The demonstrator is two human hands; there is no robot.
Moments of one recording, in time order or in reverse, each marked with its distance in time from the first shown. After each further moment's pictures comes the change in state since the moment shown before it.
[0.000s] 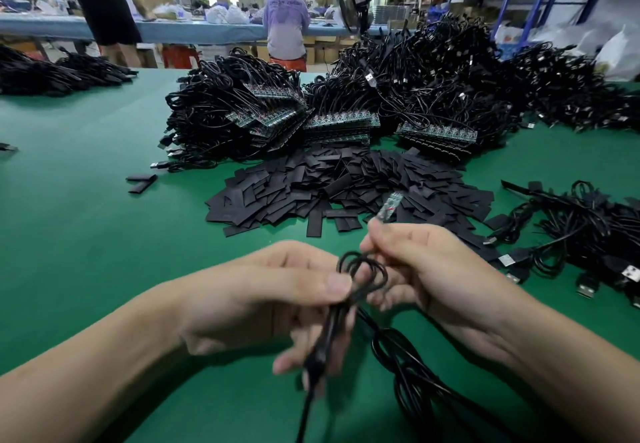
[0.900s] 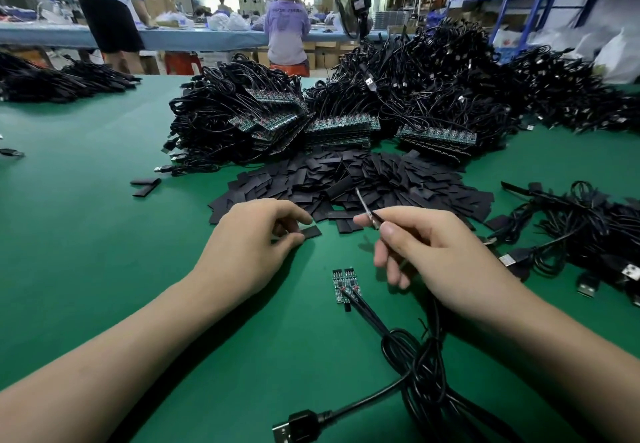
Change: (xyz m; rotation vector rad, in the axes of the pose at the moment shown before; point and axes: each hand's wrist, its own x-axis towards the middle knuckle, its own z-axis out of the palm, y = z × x) left_hand 0.027 -0.022 -0.050 1.203 0.920 0.123; right_hand 0.006 0.000 -0.019 -0.625 0.141 -0.289
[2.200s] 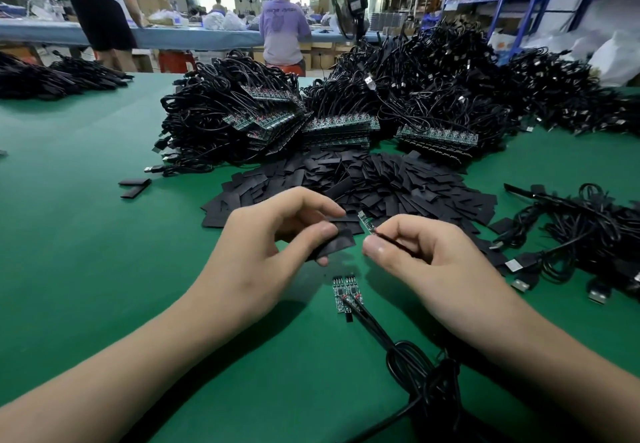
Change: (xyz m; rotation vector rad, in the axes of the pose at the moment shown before) left_hand -0.015 0.020 -0.002 -0.610 0.027 0.160; right_hand -0.007 0.001 0.011 -0.001 0.045 0.000
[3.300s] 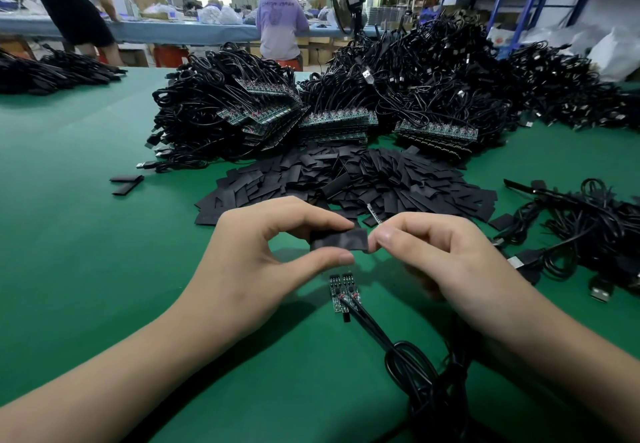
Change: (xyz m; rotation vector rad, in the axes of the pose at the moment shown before) left_hand -0.005 0.014 0.000 0.088 0.011 0.126; right_hand -0.005 -0.019 -0.006 0.278 -0.069 0.067
